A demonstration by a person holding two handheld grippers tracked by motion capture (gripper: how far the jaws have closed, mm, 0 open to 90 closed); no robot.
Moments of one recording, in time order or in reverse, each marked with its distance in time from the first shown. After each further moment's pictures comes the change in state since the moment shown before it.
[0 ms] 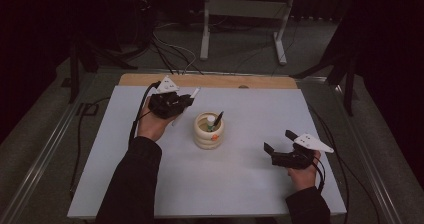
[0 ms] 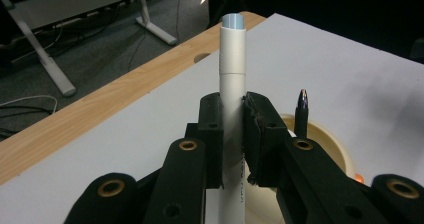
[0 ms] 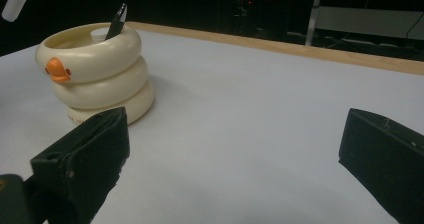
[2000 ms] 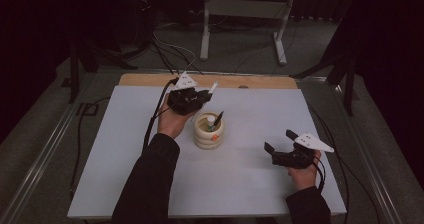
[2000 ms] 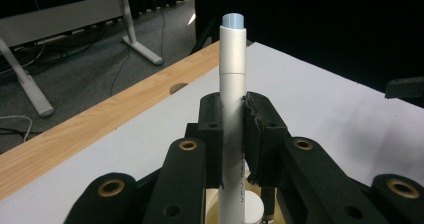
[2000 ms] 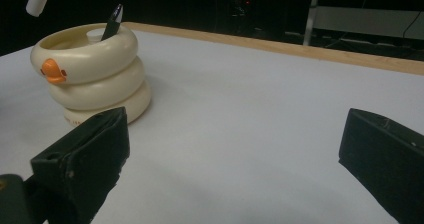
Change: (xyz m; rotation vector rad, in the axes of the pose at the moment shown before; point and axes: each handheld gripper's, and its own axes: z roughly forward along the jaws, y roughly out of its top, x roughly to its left) left arm -0.025 0.023 0.033 -0.074 -0.043 -0.024; right arm -0.002 0.000 0.000 0.000 -0.006 0.004
